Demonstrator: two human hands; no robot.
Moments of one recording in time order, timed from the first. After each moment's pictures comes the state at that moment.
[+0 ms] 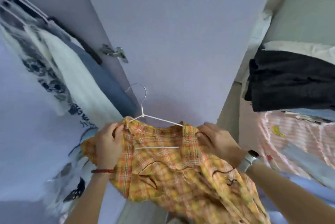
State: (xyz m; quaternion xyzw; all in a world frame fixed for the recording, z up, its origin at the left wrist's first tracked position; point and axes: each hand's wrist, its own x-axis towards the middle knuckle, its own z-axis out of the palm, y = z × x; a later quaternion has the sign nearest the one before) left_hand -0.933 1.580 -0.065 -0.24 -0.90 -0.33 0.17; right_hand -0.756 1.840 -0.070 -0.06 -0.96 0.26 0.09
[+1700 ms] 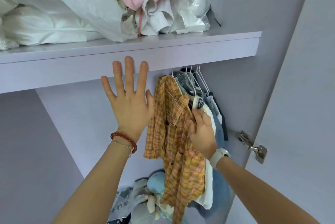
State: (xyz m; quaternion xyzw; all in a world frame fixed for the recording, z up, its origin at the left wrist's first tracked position) left_hand -1.091 1.422 0.178 0.03 -0.79 0.07 0.61; right_hand -1.139 1.602 0.075 0.15 -0.88 0.37 0.25
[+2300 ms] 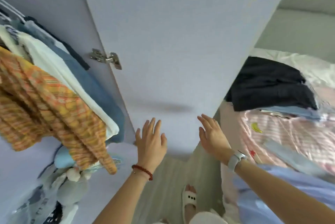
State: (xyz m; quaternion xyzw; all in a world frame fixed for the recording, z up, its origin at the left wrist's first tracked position) left_hand -0.920 1.652 -0.087 -0.35 -0.92 -0.20 -0.02; right_hand -0.803 1.815 -0.082 -0.27 -0.93 0.23 0.13
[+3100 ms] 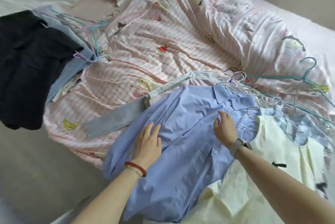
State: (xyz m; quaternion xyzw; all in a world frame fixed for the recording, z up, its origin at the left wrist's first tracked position) left_hand -0.461 2.034 -0.218 -0.81 -0.50 0.06 -0.29; right_hand -0.210 1.973 -0.237 -0.89 -0.37 0.23 0.15
